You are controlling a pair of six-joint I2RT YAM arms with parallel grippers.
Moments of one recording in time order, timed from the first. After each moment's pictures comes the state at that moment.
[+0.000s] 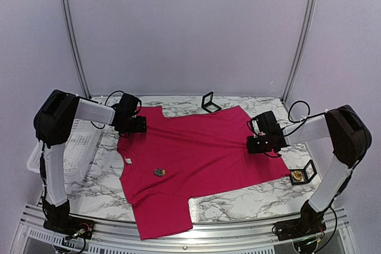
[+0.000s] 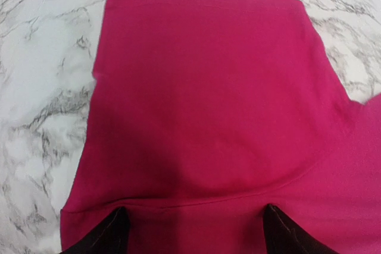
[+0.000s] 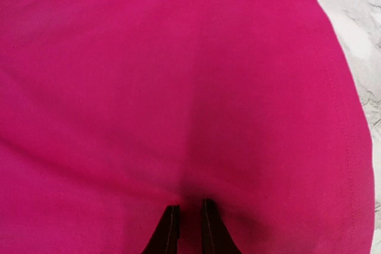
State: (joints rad) left arm -0.41 2.08 1.28 -0.11 -0.19 -0.38; right arm 0.37 1.70 0.80 -0.04 0.08 0.27
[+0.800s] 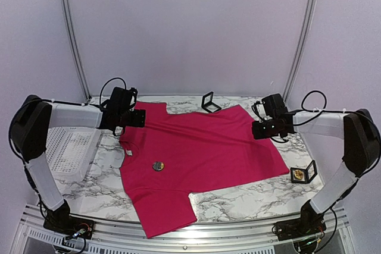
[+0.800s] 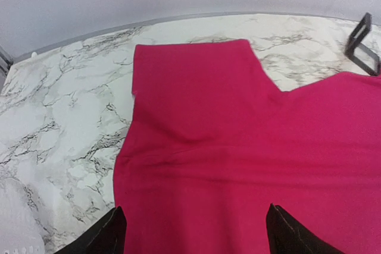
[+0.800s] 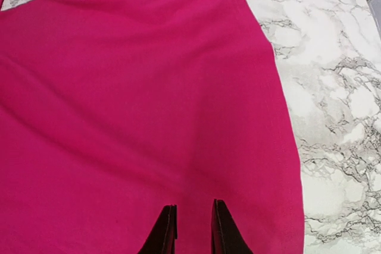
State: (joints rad) left arm -0.46 1.84 1.16 -0.02 -0.25 -0.20; right arm 0.33 1.58 0.95 -0.25 0.09 0.16
